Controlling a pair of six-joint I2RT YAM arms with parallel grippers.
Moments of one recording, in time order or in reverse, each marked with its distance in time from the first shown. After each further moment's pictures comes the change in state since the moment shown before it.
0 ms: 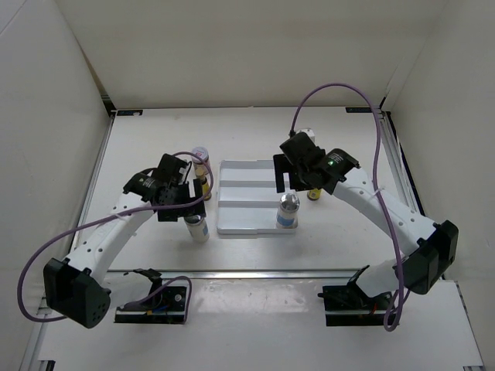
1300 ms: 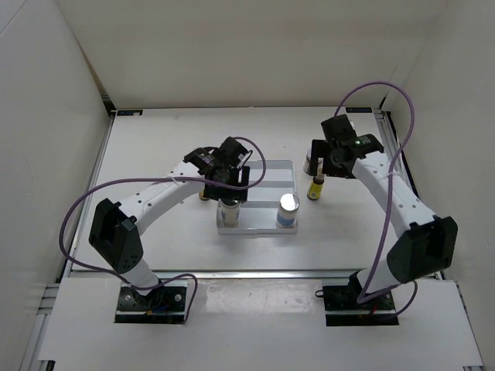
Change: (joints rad) left arm -0.309 0.456 0.386 0.045 -0.131 -0.030; right arm -0.377 0.026 -0.023 0.001 -0.062 -0.106
